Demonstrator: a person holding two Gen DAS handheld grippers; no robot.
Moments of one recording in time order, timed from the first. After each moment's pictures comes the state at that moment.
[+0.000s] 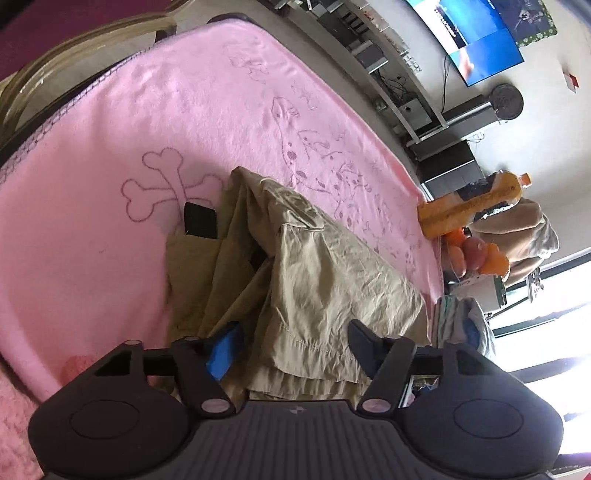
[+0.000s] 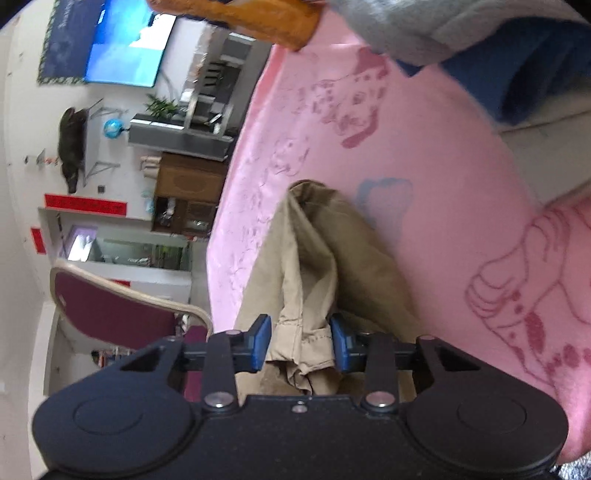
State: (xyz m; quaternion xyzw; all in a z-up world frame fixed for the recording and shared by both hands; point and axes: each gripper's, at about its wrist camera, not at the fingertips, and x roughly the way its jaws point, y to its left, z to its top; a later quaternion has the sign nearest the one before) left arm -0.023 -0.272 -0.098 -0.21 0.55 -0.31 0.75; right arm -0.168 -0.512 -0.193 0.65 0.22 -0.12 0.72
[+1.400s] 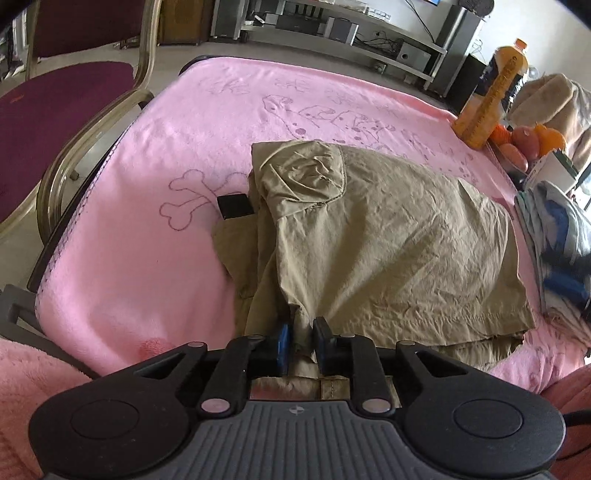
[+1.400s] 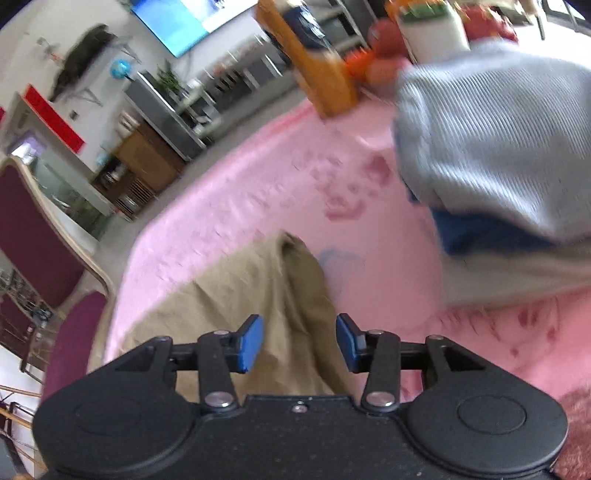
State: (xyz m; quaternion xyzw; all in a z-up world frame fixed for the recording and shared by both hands) left arm -0.083 -0.298 -0.092 0.05 0.47 -0.29 0.83; right arm -0.189 -0.469 -0.116 0.39 0.27 -0.24 0.85
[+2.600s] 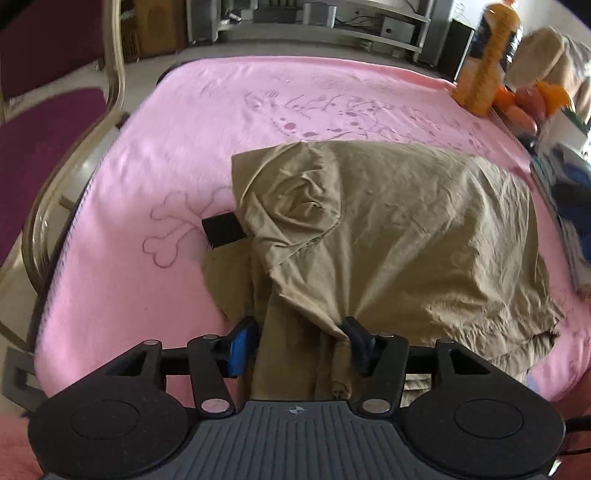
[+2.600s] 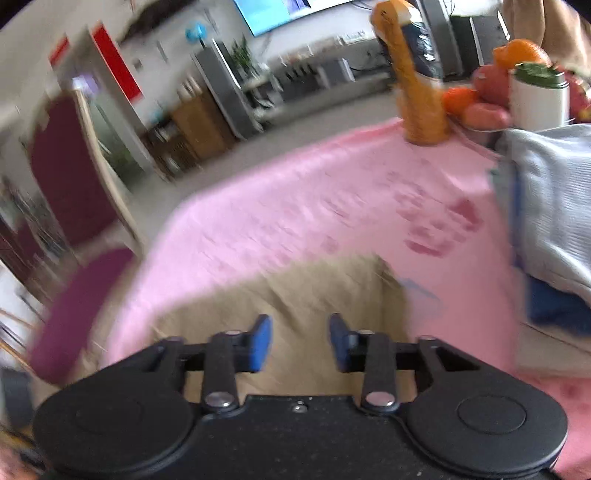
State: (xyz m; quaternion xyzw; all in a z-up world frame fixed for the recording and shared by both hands) left arm -0.055 -0.323 -0.106 0.12 0.47 -0.30 0.82; right arm -0.134 -0.443 -0.089 0.31 0.28 -0.16 0.89
